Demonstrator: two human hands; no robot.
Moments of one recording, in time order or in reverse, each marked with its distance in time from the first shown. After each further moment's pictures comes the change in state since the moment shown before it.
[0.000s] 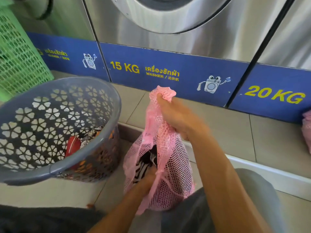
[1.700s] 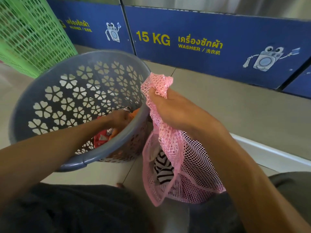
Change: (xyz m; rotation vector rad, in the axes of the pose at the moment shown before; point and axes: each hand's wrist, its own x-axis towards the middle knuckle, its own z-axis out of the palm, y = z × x) left_hand 0.132 0.015 -0.261 0.994 0.155 0.104; right_hand 0.030 -0.008 0.090 -0.154 -0.201 0.023
